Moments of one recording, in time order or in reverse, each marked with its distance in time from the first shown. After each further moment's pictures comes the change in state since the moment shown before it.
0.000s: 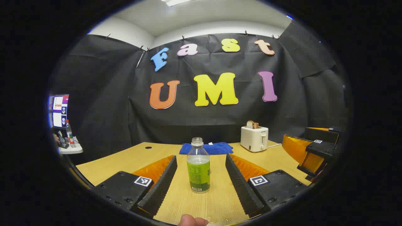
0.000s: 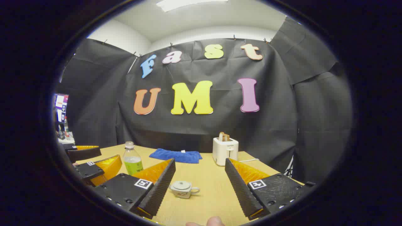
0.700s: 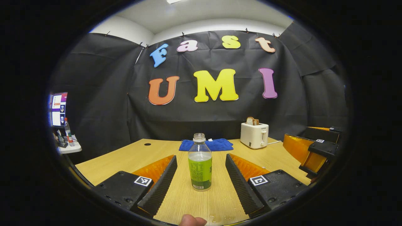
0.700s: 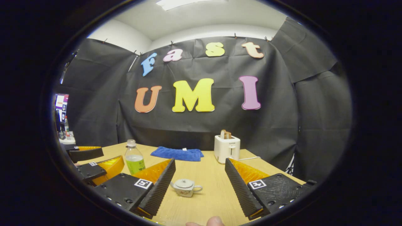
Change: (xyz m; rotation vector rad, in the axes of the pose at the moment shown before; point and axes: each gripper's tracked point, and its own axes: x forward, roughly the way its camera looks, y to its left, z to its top) left arm 0.002 -0.001 -0.008 0.008 0.022 -0.015; right arm 0.000 0.007 -0.004 0.009 0.025 0.002
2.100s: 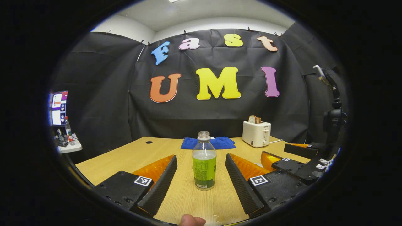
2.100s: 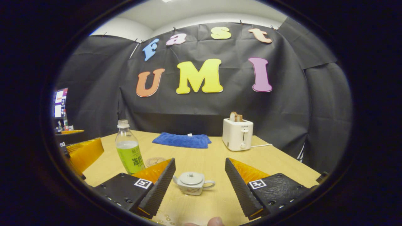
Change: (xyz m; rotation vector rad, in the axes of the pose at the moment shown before) left arm 0.004 0.014 -0.003 0.002 0.011 0.018; right arm 0.064 0.033 -0.060 0.002 0.139 0.036
